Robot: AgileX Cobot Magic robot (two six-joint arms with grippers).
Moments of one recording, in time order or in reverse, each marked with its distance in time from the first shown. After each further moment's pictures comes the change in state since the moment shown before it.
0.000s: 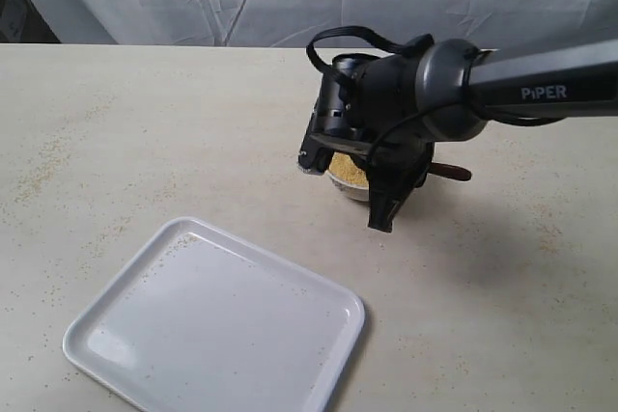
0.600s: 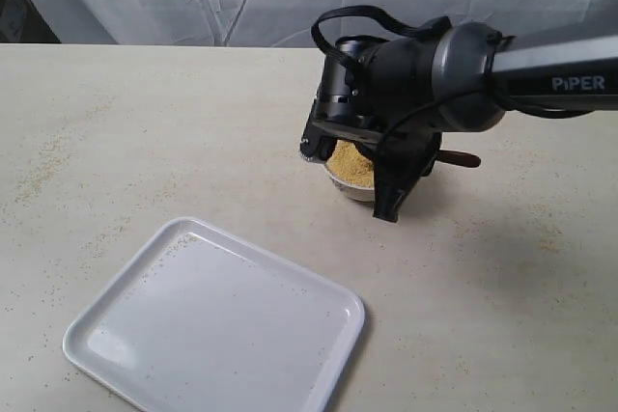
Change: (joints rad) left arm 0.000 0.000 0.000 0.000 0.000 0.000; right arm 0.006 -0.058 0.000 -0.010 0.048 -0.006
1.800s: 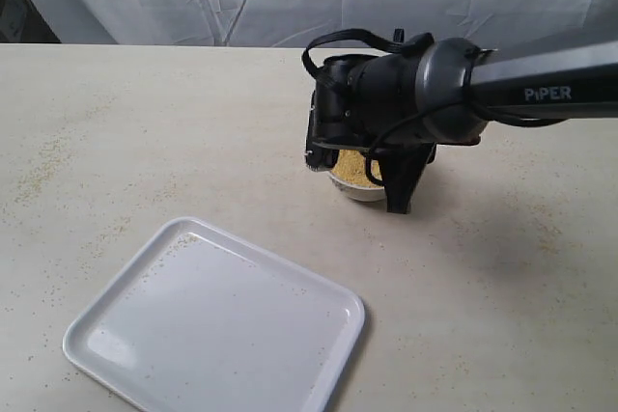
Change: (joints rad) left arm 0.000 0.000 0.000 0.000 0.000 0.000; right arm 0.000 0.051 0.000 -0.149 -0.012 -0.058
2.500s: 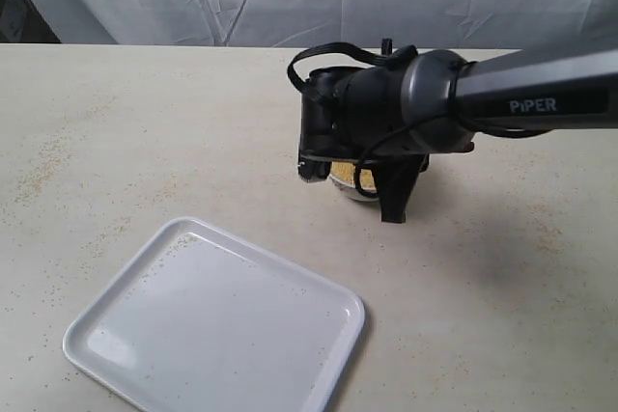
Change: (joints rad) left arm 0.000 0.000 0.000 0.000 0.000 0.000; right arm 0.033 0.006 0.000 0.011 0.027 0.000
